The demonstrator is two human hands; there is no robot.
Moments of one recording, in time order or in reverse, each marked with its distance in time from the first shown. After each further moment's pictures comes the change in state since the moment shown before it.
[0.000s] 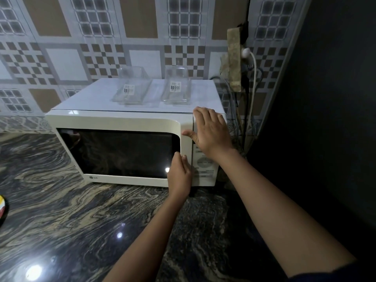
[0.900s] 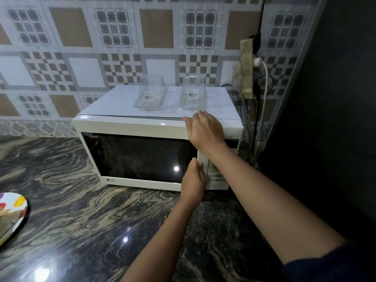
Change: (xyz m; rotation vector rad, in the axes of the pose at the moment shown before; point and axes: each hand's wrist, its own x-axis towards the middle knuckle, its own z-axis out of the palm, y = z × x) left_hand -0.003 -0.010 -0.018 -0.042 -0.155 0.083; right_hand 0.036 -0.051 0.013 0.039 0.259 0.035
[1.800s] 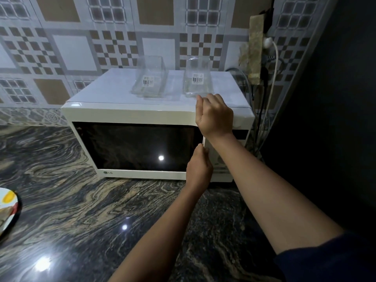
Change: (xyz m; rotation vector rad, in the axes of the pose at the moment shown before) left_hand 0.022 0.001 0.001 0.048 -0.044 -0.034; right_hand 0.010 0.010 0.024 0.022 0.488 -0.023
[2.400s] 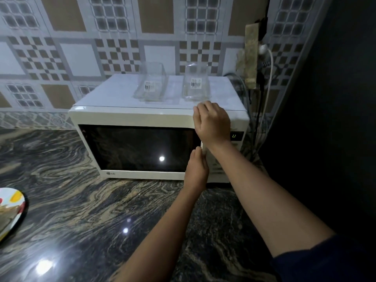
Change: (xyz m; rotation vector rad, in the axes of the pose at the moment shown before) left_hand 0.000 -0.009 0.005 -0.069 0.011 0.048; right_hand -0.008 -0.004 -0.015 0.051 -0.155 0.044
